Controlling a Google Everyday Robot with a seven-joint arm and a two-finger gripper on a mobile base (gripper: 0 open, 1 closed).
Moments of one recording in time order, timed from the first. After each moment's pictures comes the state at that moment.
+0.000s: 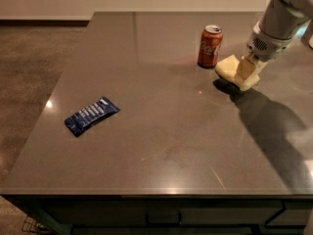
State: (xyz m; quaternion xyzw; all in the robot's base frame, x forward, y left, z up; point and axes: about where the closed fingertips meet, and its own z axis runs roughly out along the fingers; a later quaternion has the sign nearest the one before) arm 0.614 -0.264 0.876 -0.33 0.94 -0.01 0.11
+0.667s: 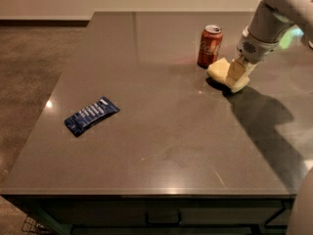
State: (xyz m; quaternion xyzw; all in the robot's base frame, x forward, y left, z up) arm 0.630 -0.247 0.857 -0.35 0.93 0.01 0.11
